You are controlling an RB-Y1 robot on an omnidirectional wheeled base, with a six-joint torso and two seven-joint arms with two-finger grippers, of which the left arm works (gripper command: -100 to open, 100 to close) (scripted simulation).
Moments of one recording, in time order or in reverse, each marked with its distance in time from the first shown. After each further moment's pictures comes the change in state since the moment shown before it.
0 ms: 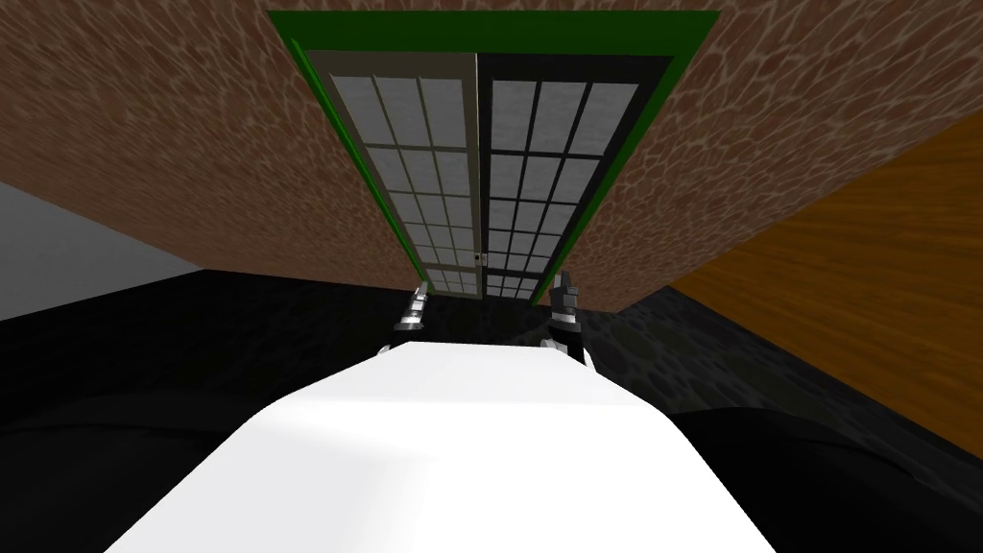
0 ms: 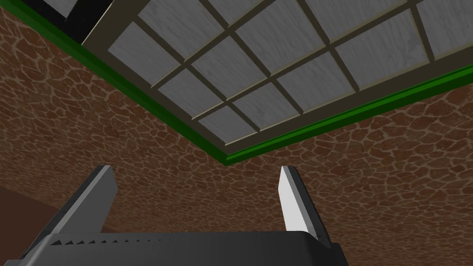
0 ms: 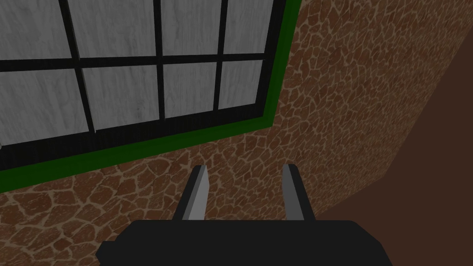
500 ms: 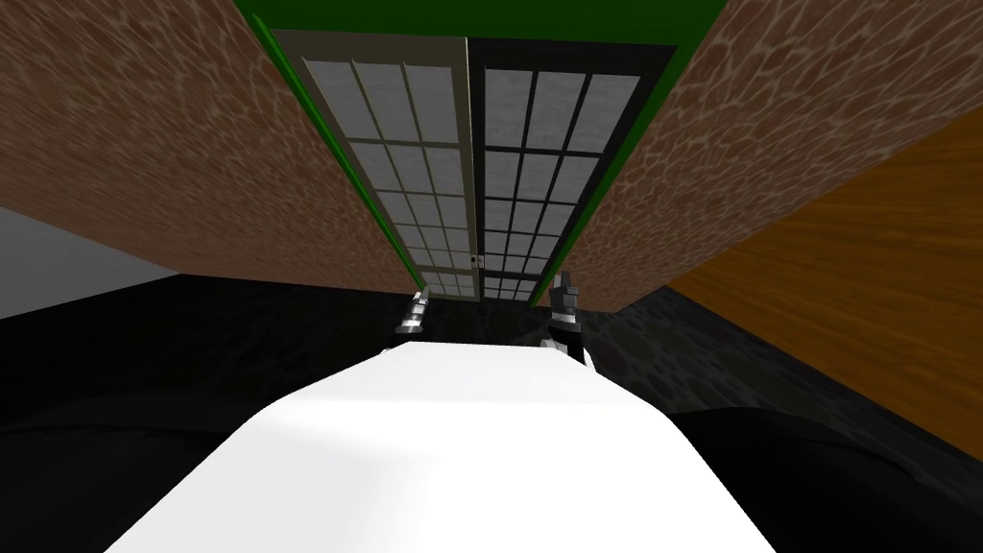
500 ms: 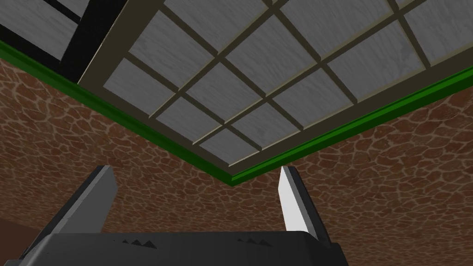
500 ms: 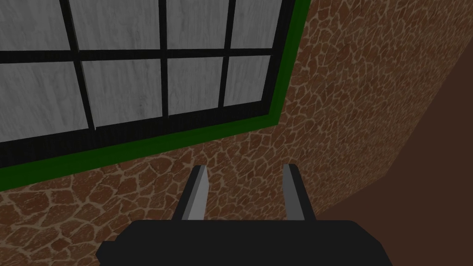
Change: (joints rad) arm -0.014 0.015 0.015 0.100 -0.006 -0.041 -0.084
